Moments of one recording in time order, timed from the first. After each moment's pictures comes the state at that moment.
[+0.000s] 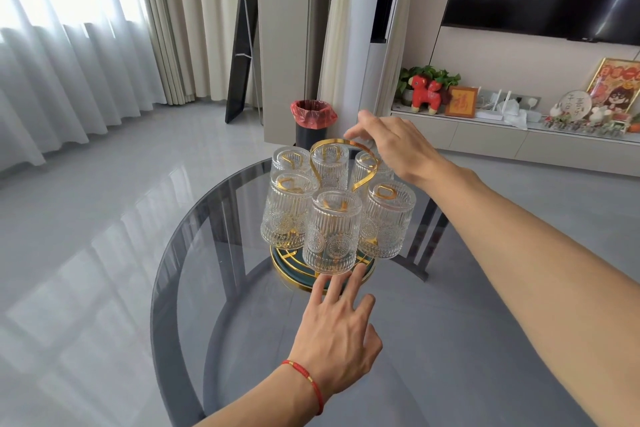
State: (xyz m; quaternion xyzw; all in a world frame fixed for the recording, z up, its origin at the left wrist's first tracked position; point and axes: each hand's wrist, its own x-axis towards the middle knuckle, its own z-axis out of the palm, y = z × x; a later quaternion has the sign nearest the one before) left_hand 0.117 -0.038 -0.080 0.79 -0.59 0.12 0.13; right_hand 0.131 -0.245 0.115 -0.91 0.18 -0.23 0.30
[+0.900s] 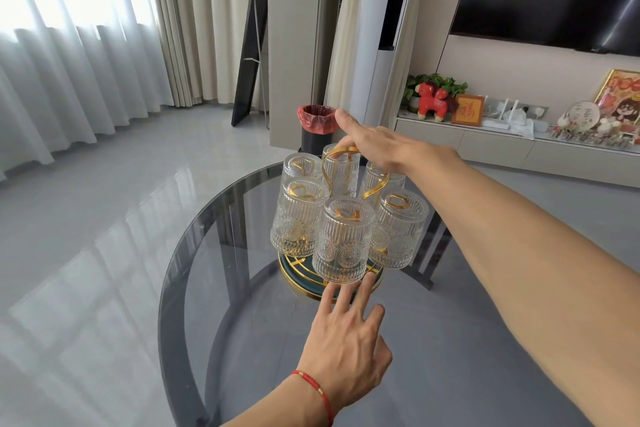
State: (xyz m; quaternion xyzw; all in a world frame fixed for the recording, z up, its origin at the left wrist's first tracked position) left_hand 0.118 -0.039 -0.086 0.78 -0.59 0.13 0.16; right_hand 0.174 -0.229 0.135 -0.94 0.24 -0.03 0.25
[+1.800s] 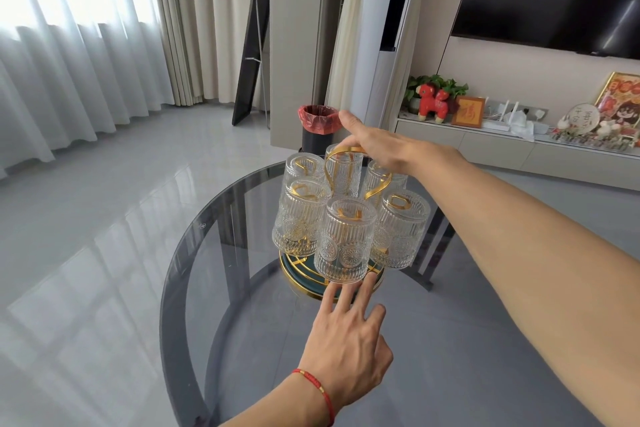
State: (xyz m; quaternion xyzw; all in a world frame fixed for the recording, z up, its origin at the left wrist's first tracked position) left_hand 0.117 -0.039 -0.083 0.78 -0.59 0.12 0.16; right_hand 0.178 -0.234 0.135 -0.92 0.24 0.00 0.31
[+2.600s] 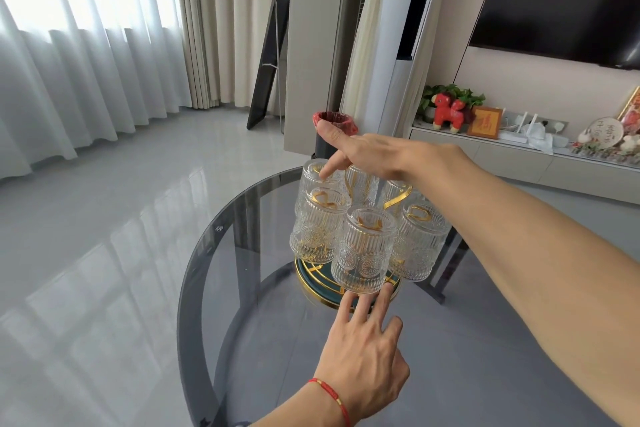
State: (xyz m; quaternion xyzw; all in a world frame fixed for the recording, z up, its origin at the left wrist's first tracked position) left_hand 0.116 -0.039 -0.080 0.78 -0.59 0.14 0.17; right_hand 0.192 -0.190 0.153 -0.96 0.18 0.06 0.21
